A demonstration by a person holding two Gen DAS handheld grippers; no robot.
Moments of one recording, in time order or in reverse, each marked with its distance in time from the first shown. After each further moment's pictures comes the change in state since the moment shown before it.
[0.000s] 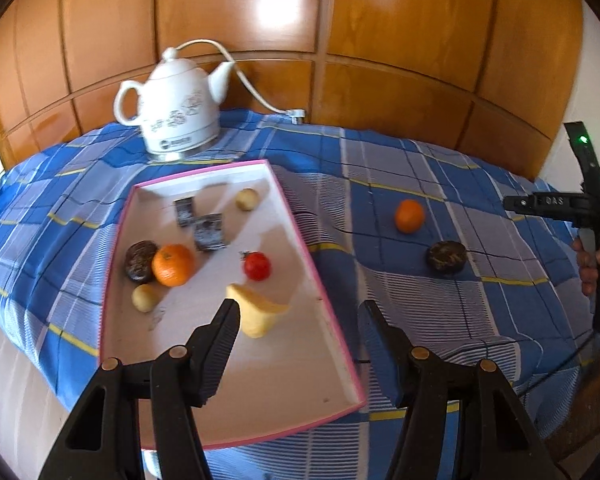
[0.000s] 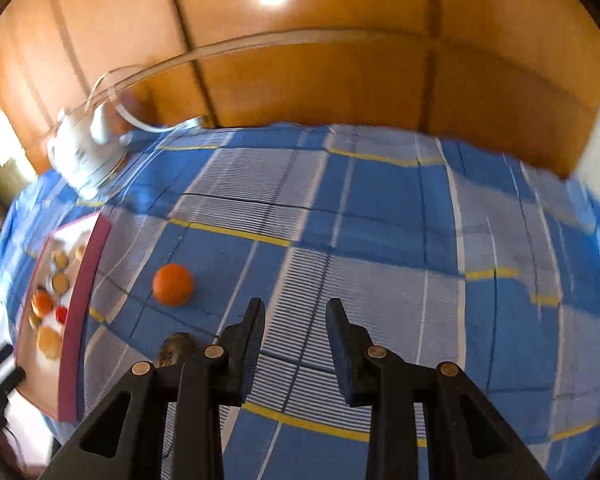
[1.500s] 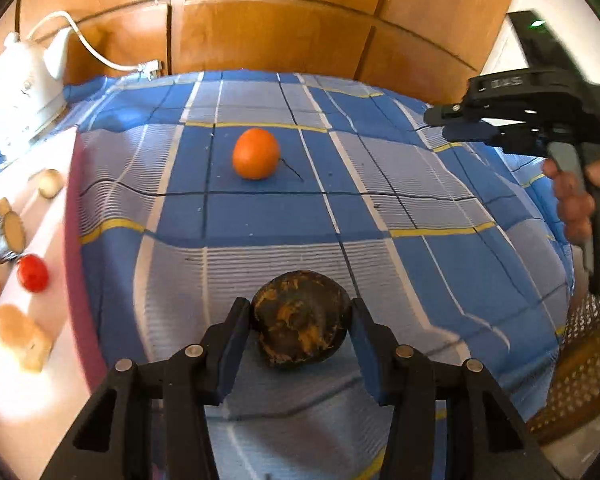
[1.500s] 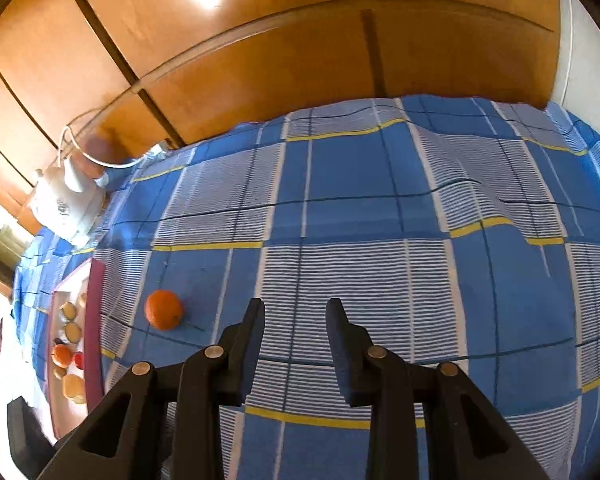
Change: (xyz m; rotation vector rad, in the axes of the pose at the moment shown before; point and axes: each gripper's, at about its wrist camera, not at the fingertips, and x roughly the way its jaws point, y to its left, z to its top) left arm 0.082 -0.102 -0.013 0.156 0.136 -0.286; right arm -0.002 -0.033 0.003 0.212 0.024 0.000
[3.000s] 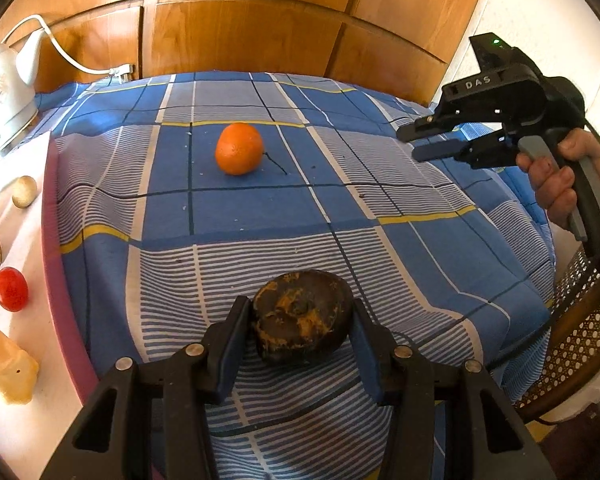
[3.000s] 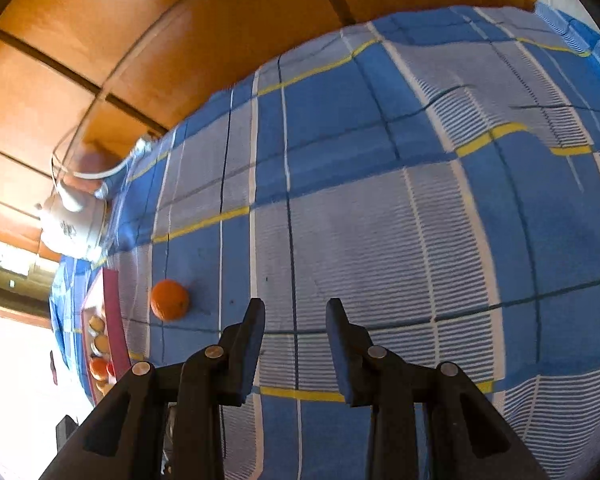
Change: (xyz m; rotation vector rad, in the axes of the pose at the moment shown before) left arm 0.008 0.015 -0.003 0.066 0.002 -0.120; right arm 0.033 -0.028 -0.008 0.207 0.186 0.136
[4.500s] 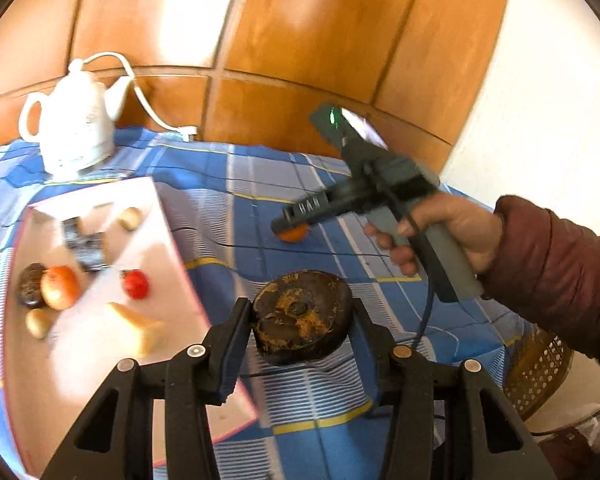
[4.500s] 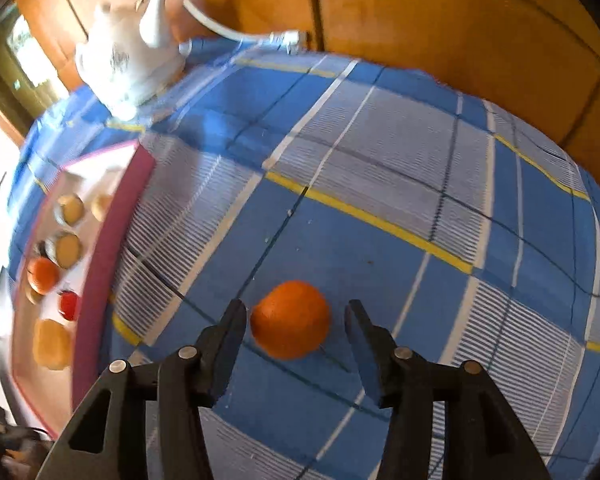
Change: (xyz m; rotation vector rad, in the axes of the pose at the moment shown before) left arm -0.118 0.027 -0.022 -0.116 -0.254 0.053; right arm 0.105 0.169 -0.016 -0.653 0.107 -0.114
